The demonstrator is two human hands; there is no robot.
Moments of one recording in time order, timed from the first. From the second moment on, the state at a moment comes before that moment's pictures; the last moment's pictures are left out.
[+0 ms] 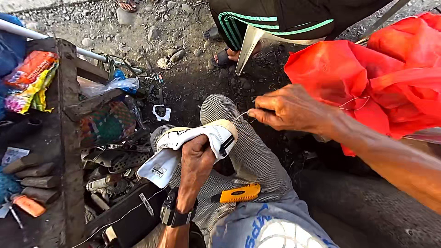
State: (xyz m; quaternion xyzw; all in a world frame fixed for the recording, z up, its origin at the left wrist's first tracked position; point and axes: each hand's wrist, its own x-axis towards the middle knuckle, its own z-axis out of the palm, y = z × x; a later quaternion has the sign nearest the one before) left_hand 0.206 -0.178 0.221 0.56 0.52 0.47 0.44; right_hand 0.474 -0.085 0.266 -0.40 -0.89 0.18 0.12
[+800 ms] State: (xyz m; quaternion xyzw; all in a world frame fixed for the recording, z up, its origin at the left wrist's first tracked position) left_hand 0.200 -0.184 0.216 0.53 0.49 0.49 0.49; right_hand 0.424 -0.135 0.215 -0.40 -0.47 0.66 0.42
